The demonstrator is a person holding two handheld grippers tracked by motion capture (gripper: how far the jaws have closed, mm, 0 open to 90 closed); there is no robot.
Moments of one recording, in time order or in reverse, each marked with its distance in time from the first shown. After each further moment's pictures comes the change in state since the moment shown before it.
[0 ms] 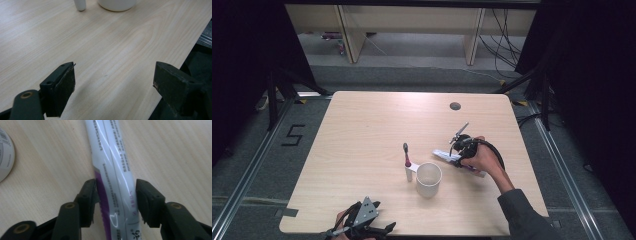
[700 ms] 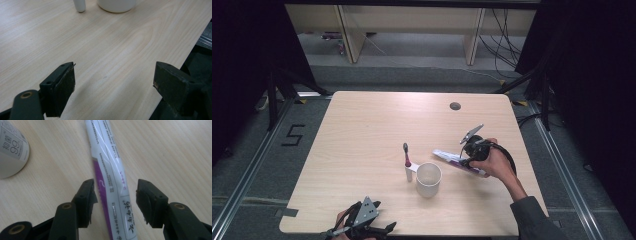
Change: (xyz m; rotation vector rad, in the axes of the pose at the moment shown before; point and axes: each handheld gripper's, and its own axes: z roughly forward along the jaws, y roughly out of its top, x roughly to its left) left arm -0.001 0.000 0.001 -0.015 -0.004 -0.012; right arm 0.003 -0.026 -0.030 -0.113 -0.048 0.019
